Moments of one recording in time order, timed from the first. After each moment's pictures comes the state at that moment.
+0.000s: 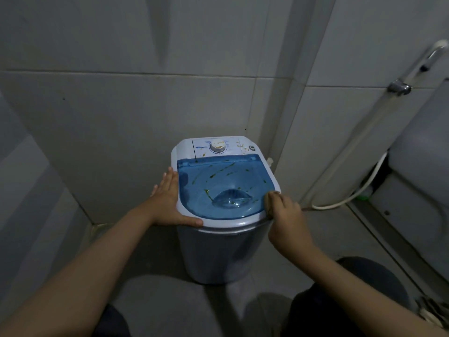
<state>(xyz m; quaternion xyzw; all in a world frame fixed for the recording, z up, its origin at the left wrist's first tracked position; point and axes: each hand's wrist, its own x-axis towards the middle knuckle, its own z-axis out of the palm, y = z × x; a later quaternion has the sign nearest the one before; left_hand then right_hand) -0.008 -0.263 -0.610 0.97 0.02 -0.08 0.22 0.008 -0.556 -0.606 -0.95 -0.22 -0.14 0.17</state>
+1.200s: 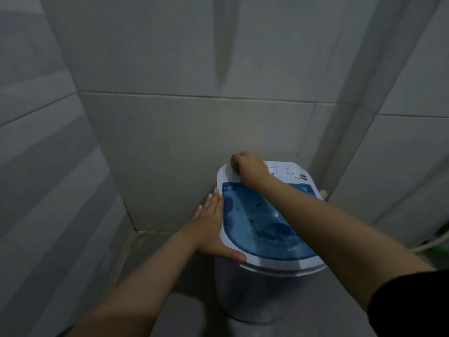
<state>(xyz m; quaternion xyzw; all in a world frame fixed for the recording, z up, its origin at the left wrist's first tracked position) -0.011 -0.263 -0.608 0.97 0.02 -0.08 0.22 0.163 -0.348 -0.555 -0.91 -0.39 -0.03 0.12</state>
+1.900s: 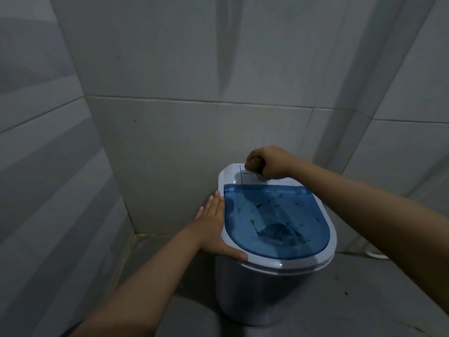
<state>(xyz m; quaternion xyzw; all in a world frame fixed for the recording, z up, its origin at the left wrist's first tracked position) -0.012 -0.264 -0.603 0.97 0.02 -0.10 0.20 0.166 -0.393 -0.497 -0.91 -0.41 0.06 0.09</state>
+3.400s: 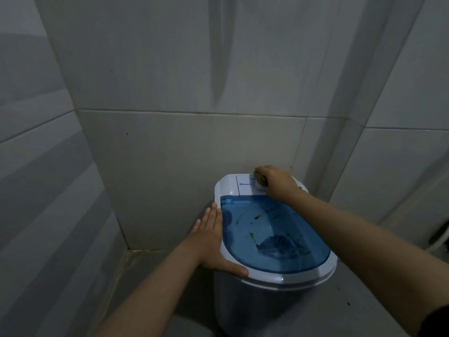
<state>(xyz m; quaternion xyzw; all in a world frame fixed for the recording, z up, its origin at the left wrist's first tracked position) -0.006 -0.262 -0.603 0.98 0.02 -0.11 0.18 0.192 -0.409 -0.552 -0.94 -0.34 -0.03 0.09</state>
